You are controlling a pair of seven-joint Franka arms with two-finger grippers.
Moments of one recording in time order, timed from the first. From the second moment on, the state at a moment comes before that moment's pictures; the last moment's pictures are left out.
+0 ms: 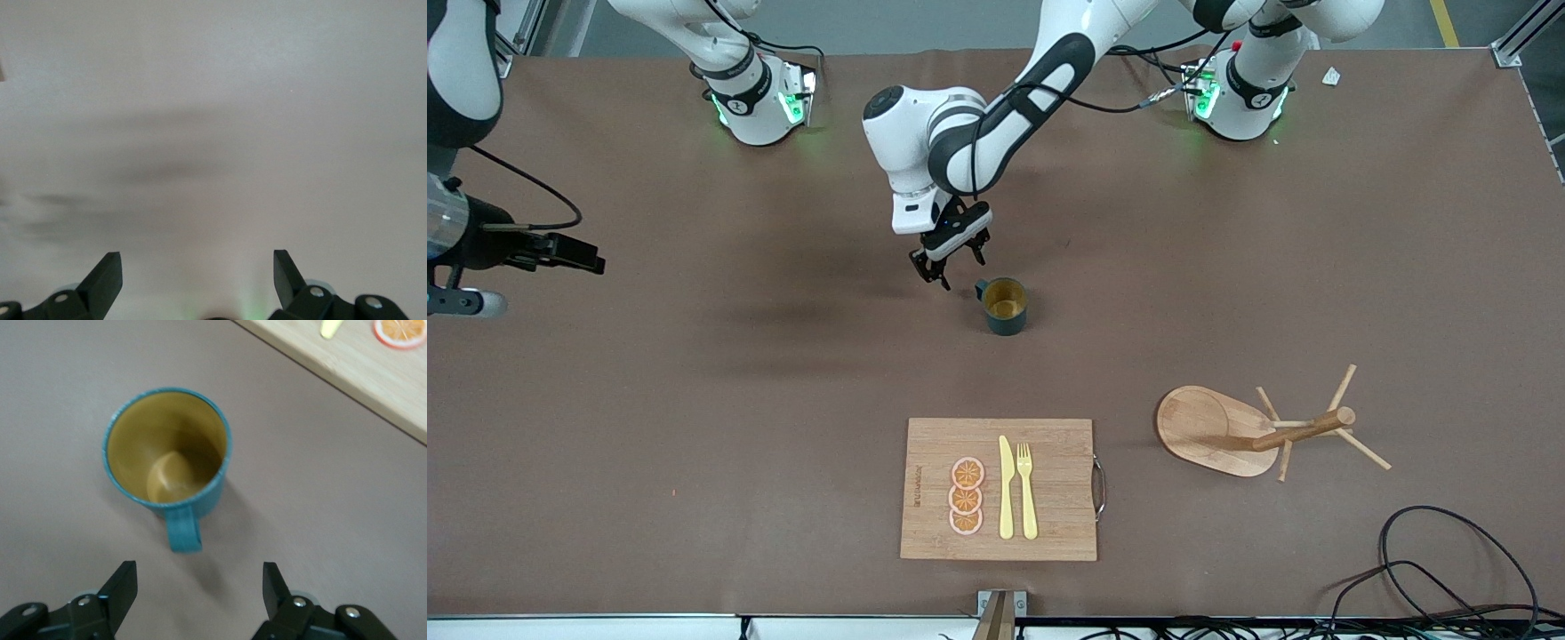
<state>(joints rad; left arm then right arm) -1.02 0.83 -0.11 -1.33 0.61 1.98 -2.11 -0.02 0.09 -0.05 -1.61 0.02 1.53 -0.01</state>
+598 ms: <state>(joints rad) -1.02 0.86 -0.09 -1.33 0.65 1.93 -2.13 -0.03 0.16 -0.04 -1.50 0.02 1.47 -0.01</state>
